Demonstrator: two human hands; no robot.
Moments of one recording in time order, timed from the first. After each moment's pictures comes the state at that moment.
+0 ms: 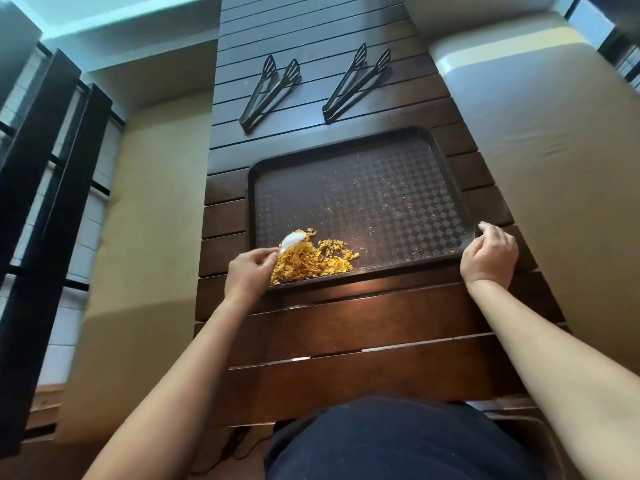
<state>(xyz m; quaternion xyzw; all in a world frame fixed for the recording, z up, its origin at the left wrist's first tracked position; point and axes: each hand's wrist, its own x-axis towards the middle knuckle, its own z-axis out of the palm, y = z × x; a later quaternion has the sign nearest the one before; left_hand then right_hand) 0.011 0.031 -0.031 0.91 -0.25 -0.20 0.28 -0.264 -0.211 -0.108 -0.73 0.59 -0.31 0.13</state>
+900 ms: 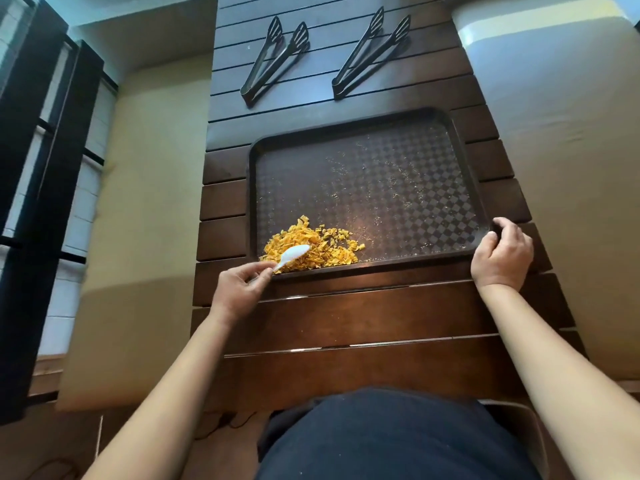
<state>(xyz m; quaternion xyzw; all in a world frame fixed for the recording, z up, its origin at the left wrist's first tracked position) 0.007 0.073 -0.049 0.87 -0.27 -0.23 0.35 -0.267 -0.210 -0.105 -0.72 0.59 -0.31 0.16</state>
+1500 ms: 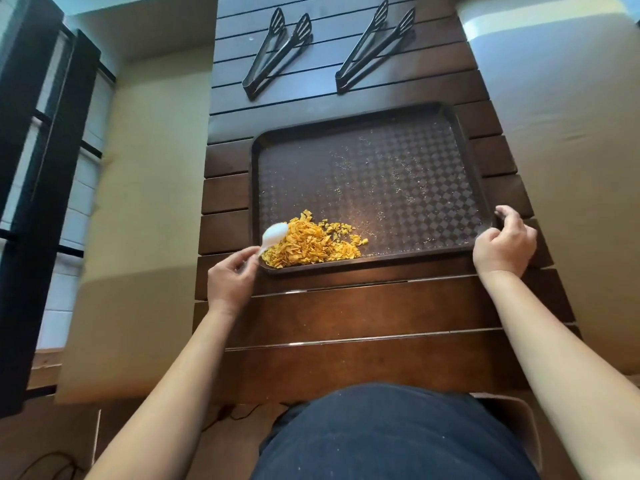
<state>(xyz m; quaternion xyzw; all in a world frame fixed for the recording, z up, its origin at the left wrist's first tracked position) 0.015 0.076 -0.054 0.90 -0.18 -0.13 0.37 -0.256 -0.211 -0.088 -0.70 0.64 -0.28 0.18</state>
